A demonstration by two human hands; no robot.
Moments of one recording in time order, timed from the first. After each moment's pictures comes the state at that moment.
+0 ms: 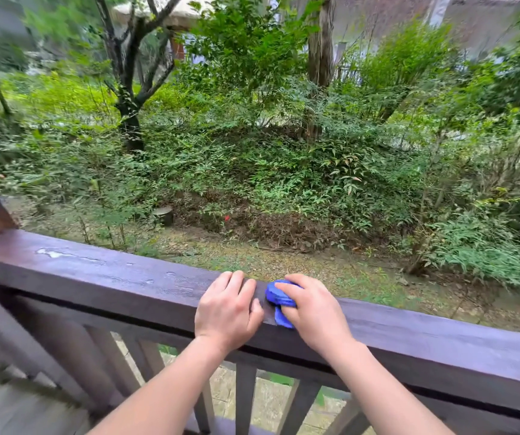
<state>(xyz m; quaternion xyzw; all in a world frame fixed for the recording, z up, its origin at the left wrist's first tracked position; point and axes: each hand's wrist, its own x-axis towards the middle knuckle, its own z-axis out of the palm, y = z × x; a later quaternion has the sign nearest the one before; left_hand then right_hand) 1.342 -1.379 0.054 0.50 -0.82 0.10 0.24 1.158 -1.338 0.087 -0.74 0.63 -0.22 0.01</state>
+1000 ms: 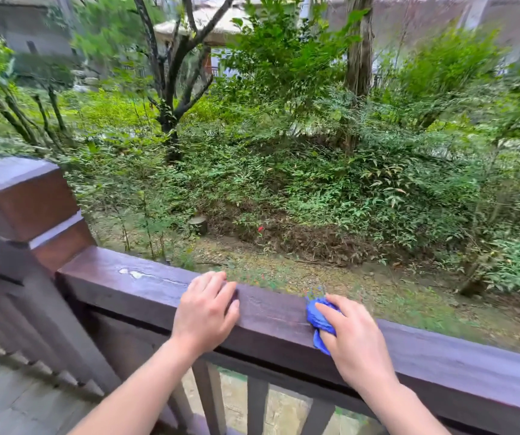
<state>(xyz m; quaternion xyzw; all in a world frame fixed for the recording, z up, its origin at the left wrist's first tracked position) 1.540 -1.458 0.055 0.50 -0.82 0.14 0.27 1.266 -1.370 0.076 -0.70 0.67 -0.25 -0.01</state>
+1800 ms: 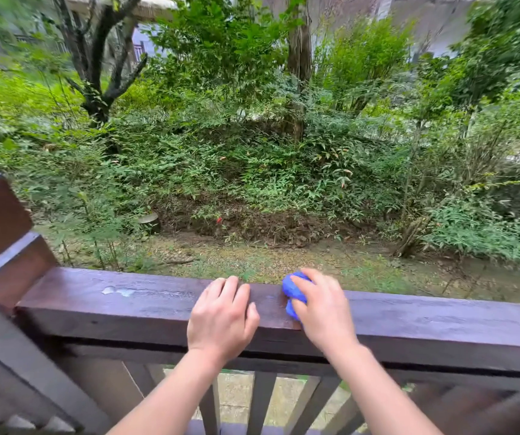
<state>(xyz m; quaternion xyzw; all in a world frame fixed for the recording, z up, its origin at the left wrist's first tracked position) 1.545 -1.470 0.042 0.44 -0.84 0.12 0.30 1.352 -1.411 0.079 -0.62 0.75 -0.23 -0.01</state>
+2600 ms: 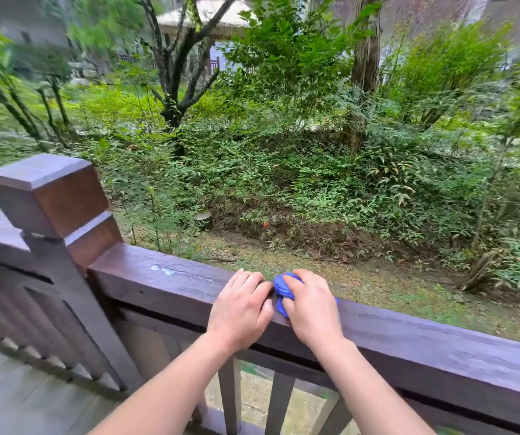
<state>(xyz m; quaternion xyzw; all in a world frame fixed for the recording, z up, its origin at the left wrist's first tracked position) 1.550 -1.459 0.065 0.45 -0.85 0.04 0.26 1.387 -1.434 0.088 -0.71 0.67 -0.22 0.01</state>
